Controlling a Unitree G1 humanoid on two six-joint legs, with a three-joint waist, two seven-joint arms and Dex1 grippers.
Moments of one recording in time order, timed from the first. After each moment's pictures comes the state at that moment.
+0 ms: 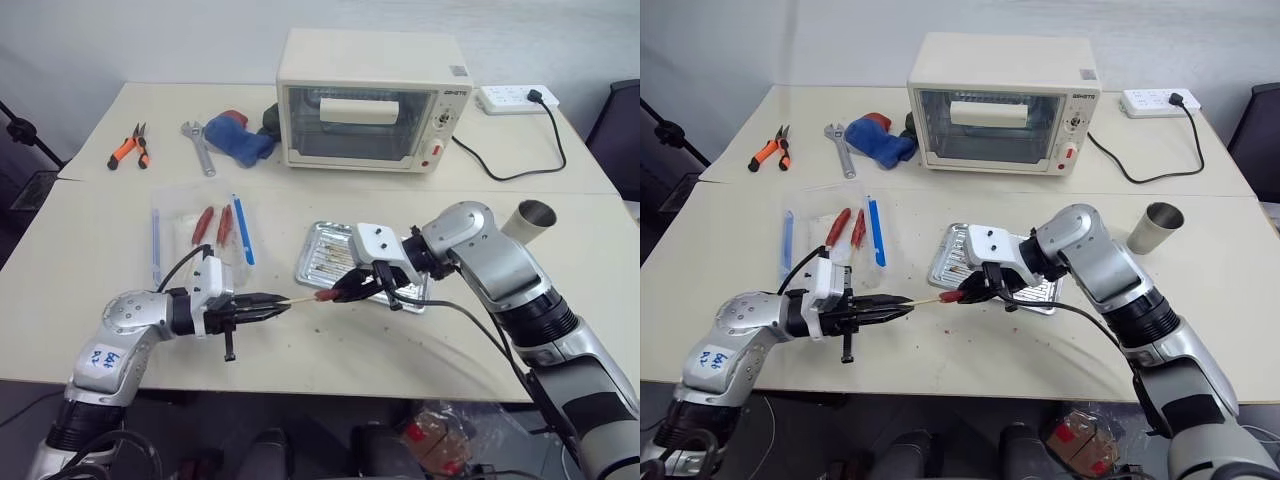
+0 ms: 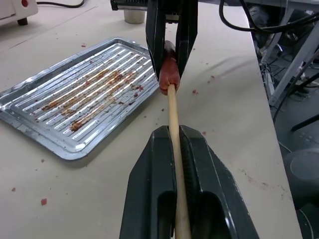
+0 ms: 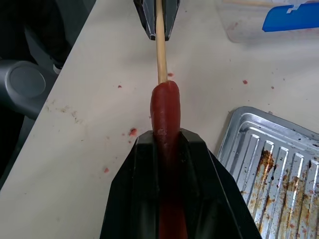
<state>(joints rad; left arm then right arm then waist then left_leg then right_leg) -0.23 0.63 0.01 -0.18 -0.46 0.27 -1.08 -0.86 -0.58 0.41 -0.02 0.14 0.50 1.42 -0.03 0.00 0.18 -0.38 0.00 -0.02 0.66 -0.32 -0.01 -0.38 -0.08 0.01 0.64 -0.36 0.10</state>
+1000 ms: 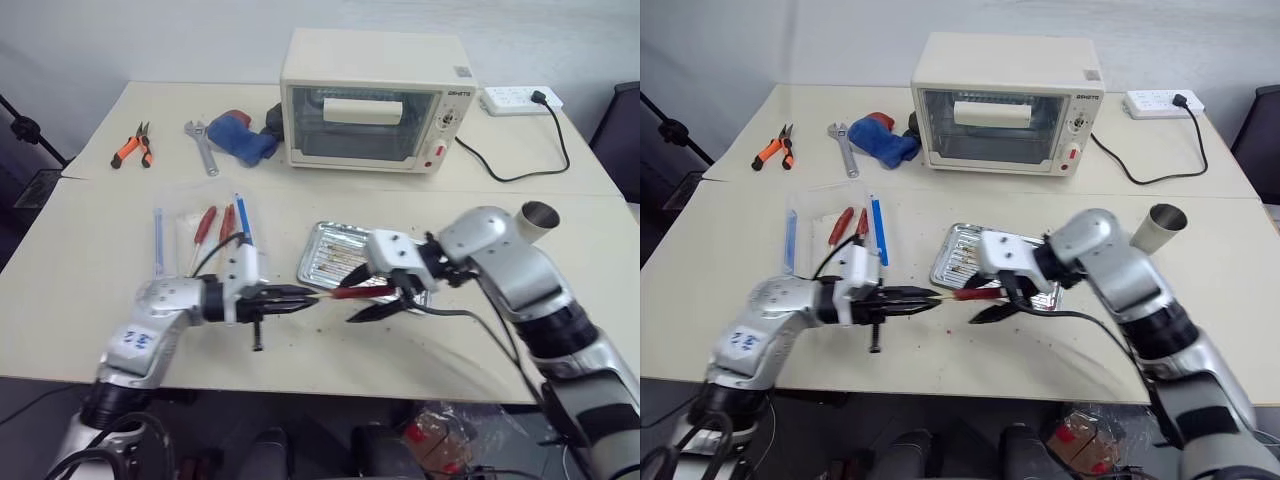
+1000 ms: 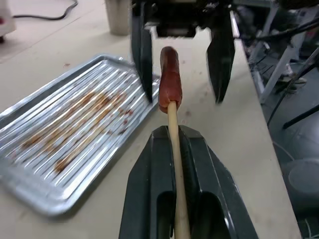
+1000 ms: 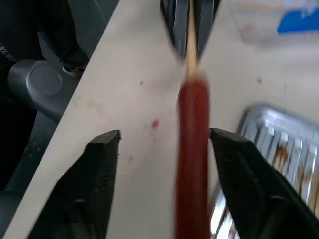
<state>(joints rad) -0.31 0.64 0.00 -0.25 -0.43 0.39 -1.08 -0.72 -0.73 0.30 -0.12 0.23 0.50 1.48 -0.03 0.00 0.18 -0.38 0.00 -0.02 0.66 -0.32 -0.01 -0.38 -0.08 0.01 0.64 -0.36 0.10</state>
